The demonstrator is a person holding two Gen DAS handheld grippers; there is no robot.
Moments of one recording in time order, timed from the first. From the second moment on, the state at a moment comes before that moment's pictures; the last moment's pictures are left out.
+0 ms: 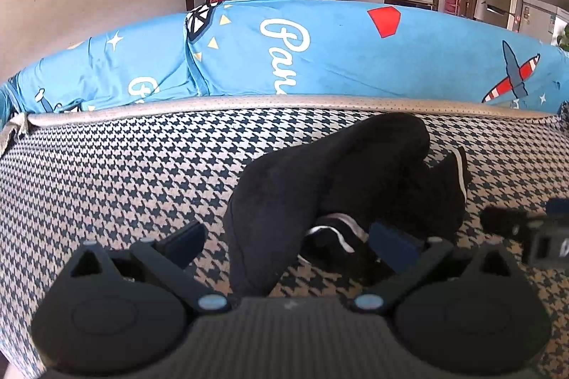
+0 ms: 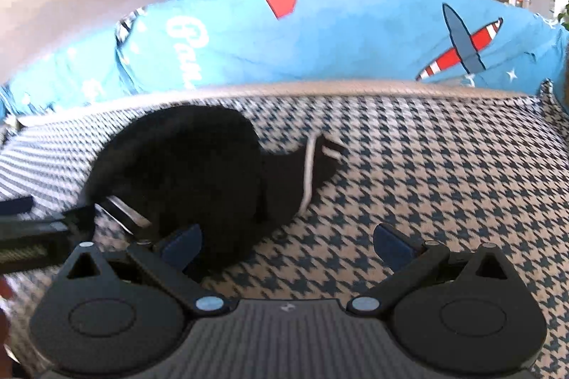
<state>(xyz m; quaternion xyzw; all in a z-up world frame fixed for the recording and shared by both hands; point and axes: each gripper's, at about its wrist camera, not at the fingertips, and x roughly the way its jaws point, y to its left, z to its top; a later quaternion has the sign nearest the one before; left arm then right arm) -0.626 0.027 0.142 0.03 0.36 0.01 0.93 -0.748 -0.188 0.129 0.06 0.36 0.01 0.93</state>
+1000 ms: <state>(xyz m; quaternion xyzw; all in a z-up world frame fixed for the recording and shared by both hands) -0.631 0.049 0.122 0.03 0.40 0.02 0.92 -0.721 -0.146 0.122 0.12 0.34 0.08 0.93</state>
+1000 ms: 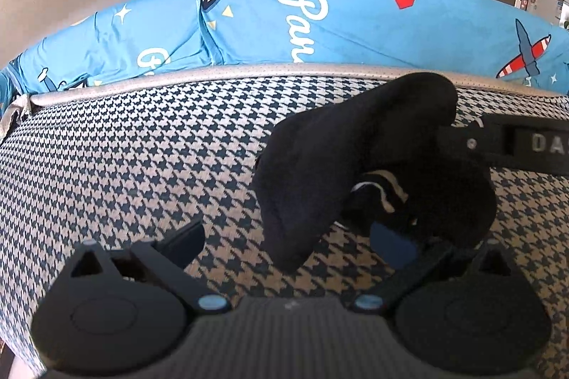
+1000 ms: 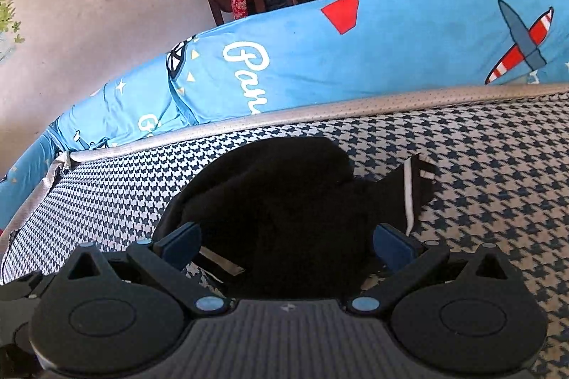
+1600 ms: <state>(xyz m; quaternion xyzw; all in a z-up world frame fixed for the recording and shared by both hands) -0.627 0.059 0.110 0.01 0.43 0.03 0.90 -0.685 -0.147 0.089 0.11 0.38 -0.02 0.92</state>
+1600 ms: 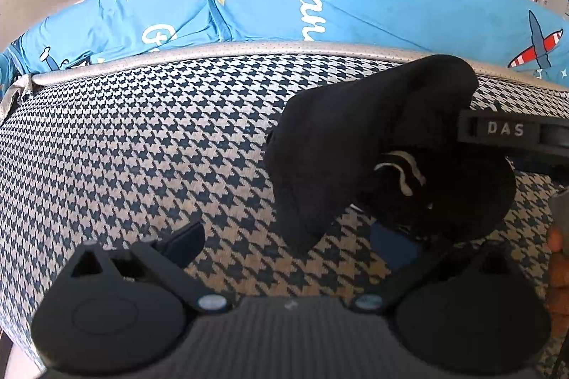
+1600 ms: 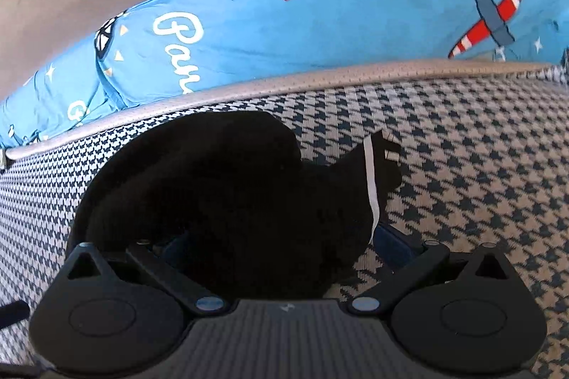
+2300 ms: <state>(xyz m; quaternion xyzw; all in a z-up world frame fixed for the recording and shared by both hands) -0.627 0.076 0.112 -0.01 0.43 0.05 0.90 -0.721 -0.158 0.134 0.17 0.32 0.07 0.93</state>
